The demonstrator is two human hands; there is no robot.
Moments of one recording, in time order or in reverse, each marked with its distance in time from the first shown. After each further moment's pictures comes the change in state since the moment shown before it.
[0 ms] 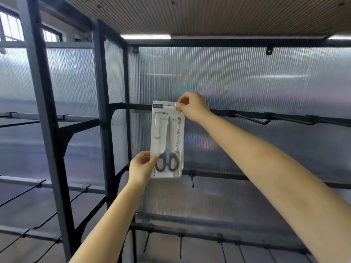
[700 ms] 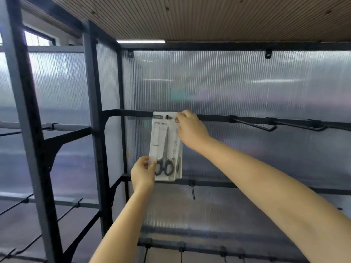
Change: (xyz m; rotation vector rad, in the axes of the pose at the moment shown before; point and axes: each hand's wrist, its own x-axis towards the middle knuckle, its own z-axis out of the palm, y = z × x) left_hand 0.045 -0.026 0.027 0.266 0.151 -0.002; right_hand -0.012 0.035 0.034 -0.517 -0.067 -0.161
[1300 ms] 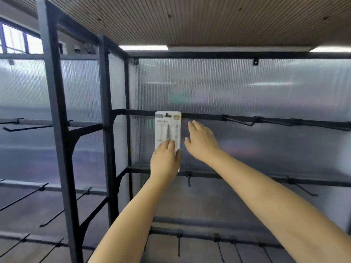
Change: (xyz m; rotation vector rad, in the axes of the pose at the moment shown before) left_hand -0.070 0.067 -0.006 0.617 -0.114 0.616; right_hand -0.077 -0.007 -0.036 -0.146 -0.112 0.097
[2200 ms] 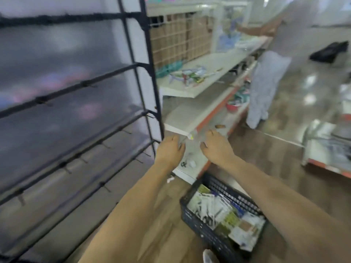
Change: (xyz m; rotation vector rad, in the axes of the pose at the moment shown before) left_hand -0.372 0.355 0.076 -0.375 -0.938 0.720; right_hand -0.599 0.184 -0.108 -0.174 -0.238 1.134
